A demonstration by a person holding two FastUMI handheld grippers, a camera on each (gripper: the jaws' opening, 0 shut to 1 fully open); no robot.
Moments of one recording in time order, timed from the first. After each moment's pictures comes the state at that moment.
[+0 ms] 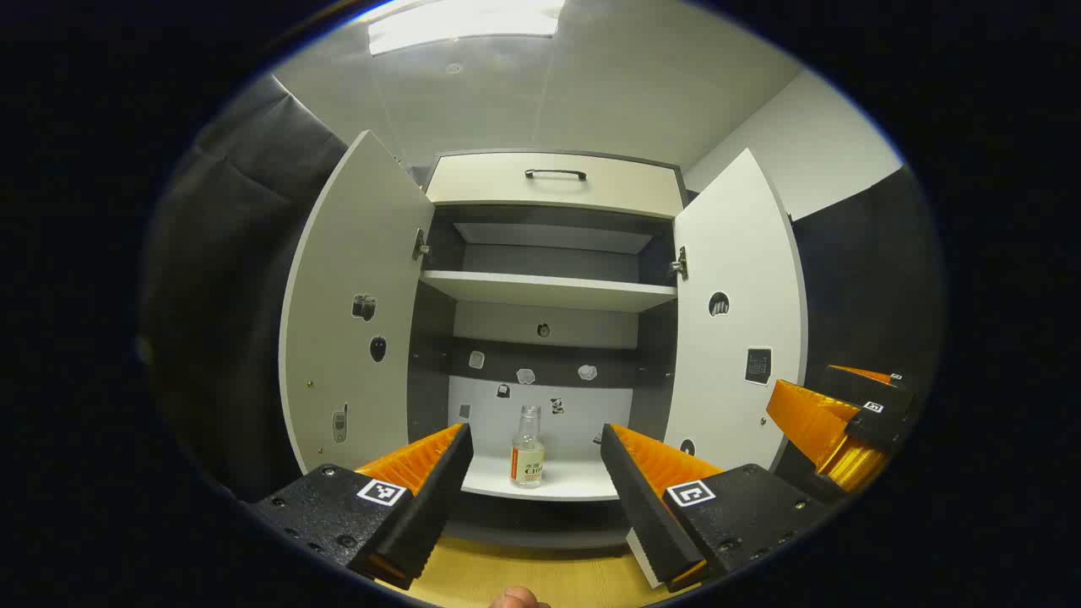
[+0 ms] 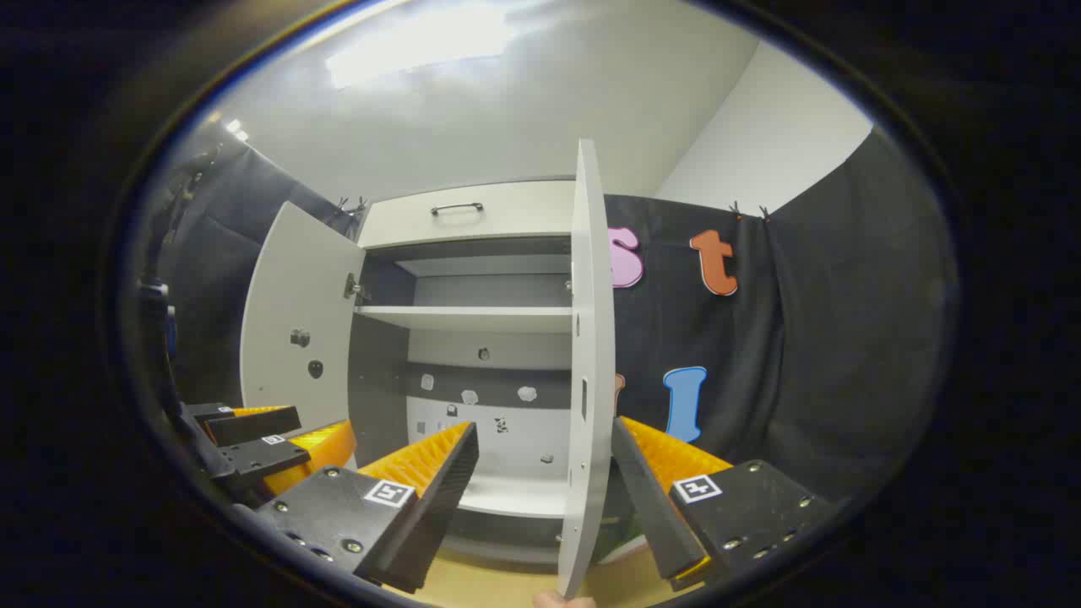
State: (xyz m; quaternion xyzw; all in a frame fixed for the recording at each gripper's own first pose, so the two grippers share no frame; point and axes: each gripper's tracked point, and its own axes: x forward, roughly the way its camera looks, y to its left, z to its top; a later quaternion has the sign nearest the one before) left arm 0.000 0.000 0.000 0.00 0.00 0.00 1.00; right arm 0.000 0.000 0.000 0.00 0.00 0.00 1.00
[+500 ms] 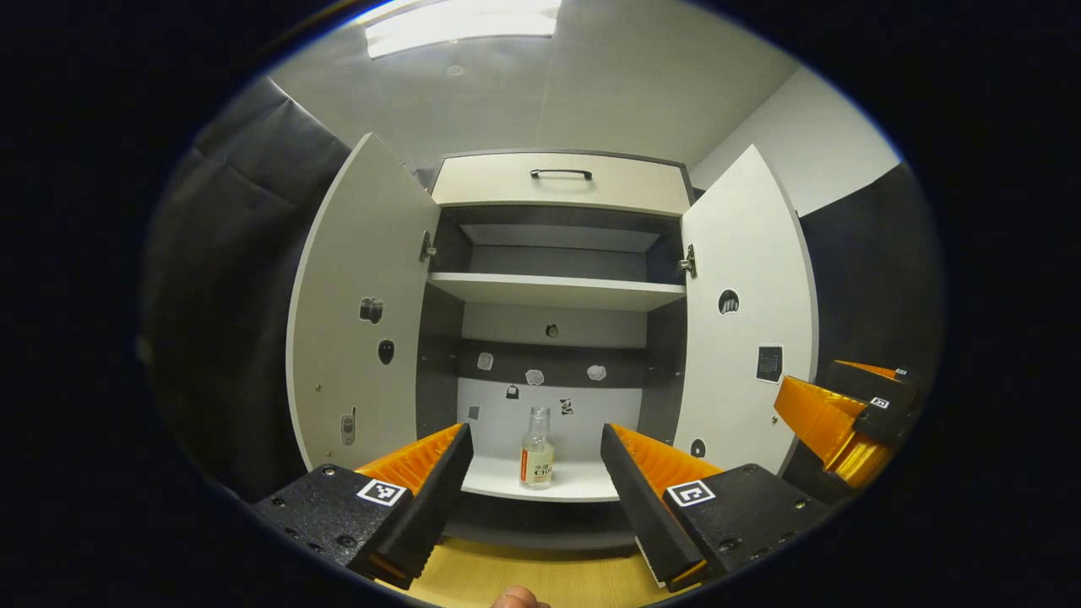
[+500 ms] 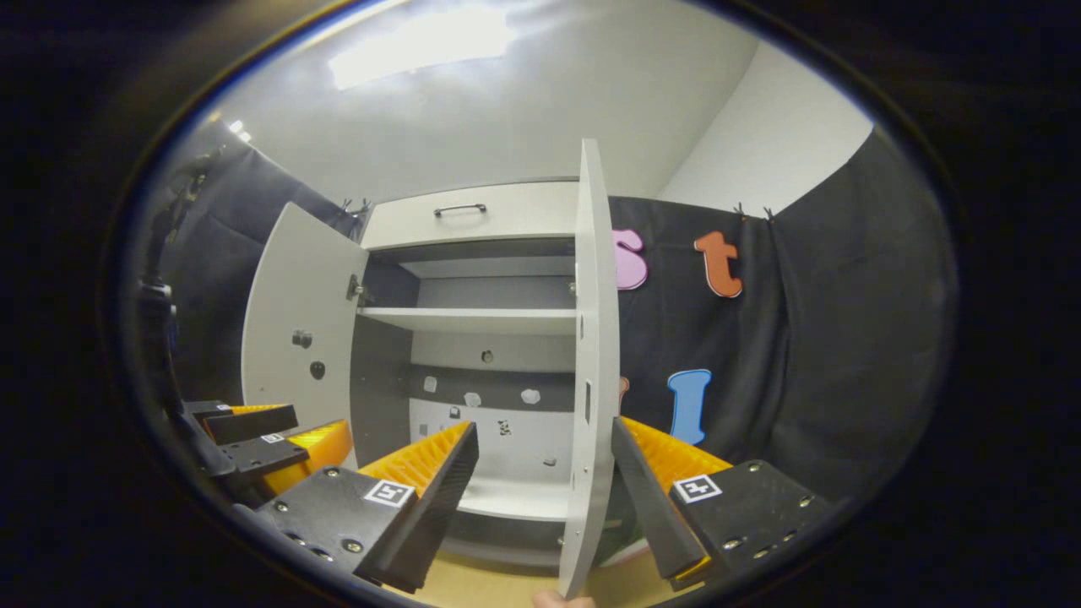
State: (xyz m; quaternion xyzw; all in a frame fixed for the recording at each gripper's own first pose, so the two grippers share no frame) left arm 0.002 0.006 0.001 0.00 0.00 0.01 1.00; right arm 0.005 0.001 0.000 0.00 -0.01 0.01 1.00
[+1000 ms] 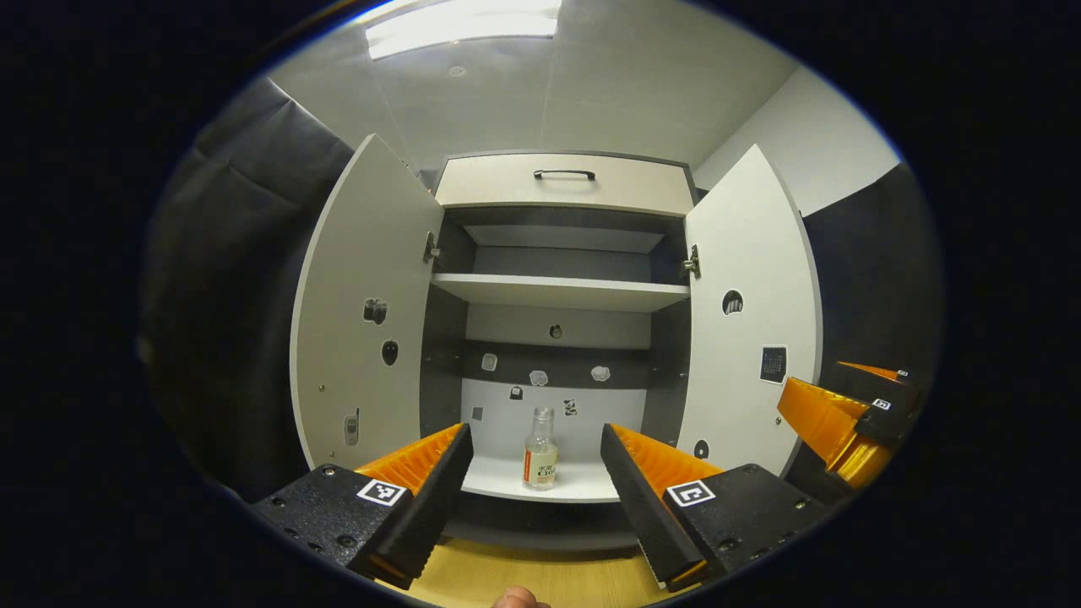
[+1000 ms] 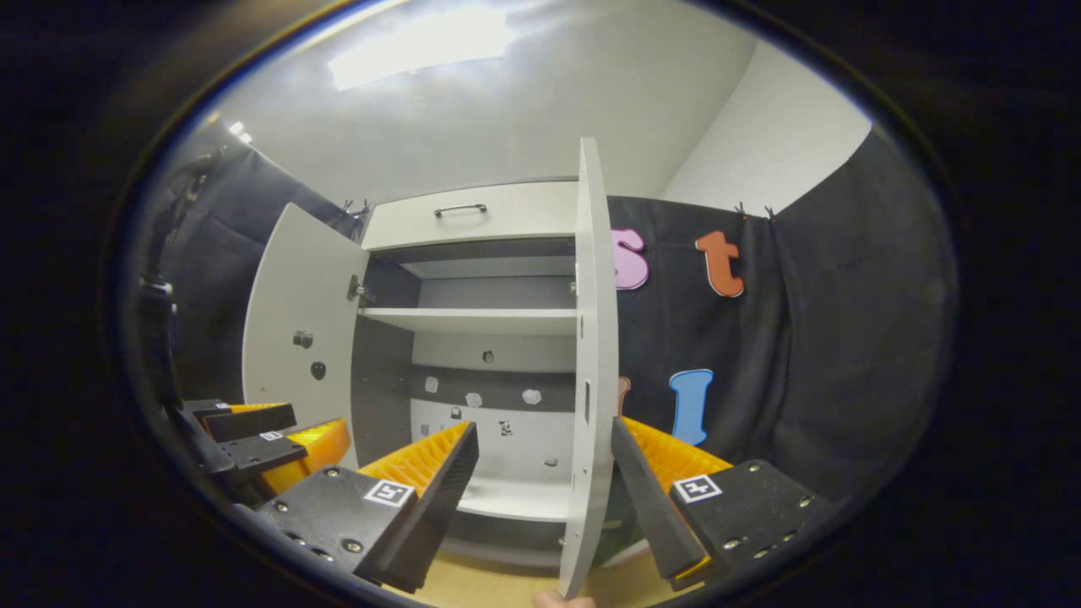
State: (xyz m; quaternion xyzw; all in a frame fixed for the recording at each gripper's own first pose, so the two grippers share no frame) left arm 0.002 0.007 0.001 0.01 0.00 0.02 1.00; right arm 0.005 -0.002 0.001 0.00 -0.01 0.01 1.00
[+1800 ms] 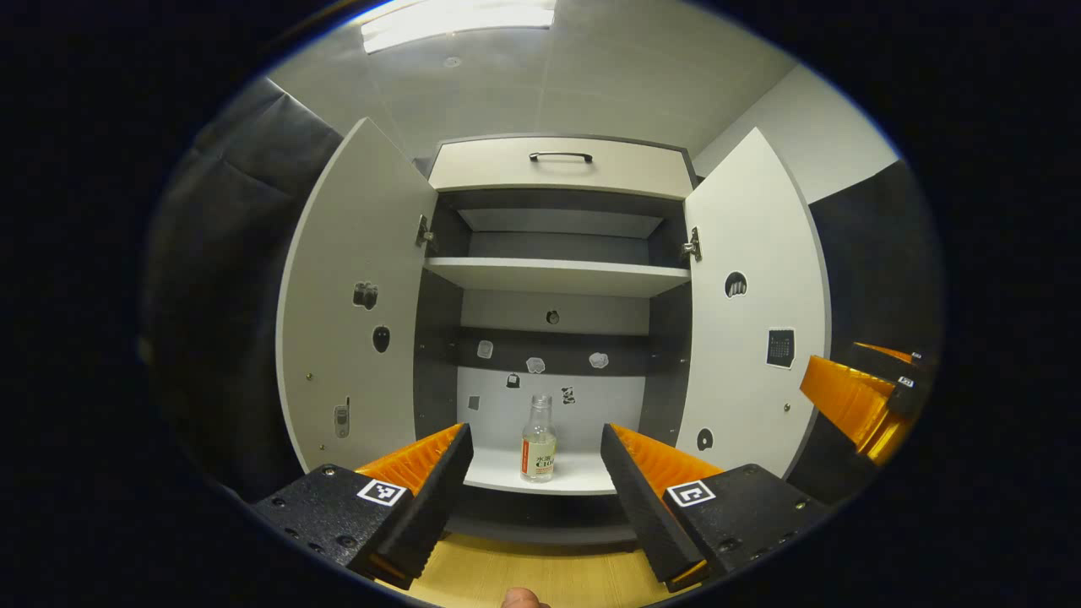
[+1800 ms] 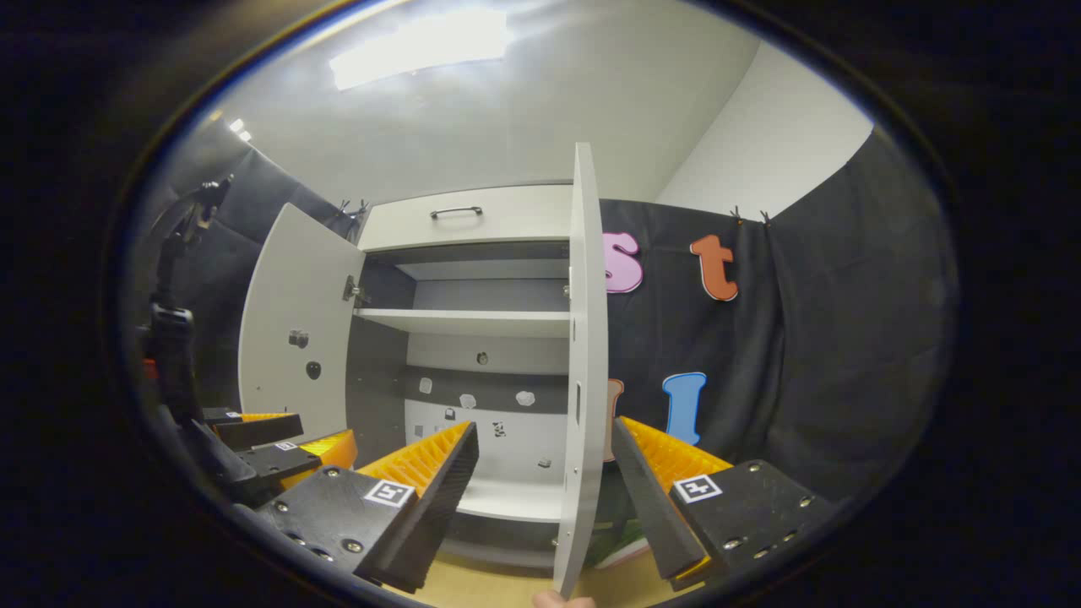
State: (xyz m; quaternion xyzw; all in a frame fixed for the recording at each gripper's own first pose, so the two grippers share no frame) left arm 0.020 0.005 -0.020 0.01 0.02 0.01 1.00; right arm 0.000 -0.010 0.003 0.00 -0.01 0.00 1.00
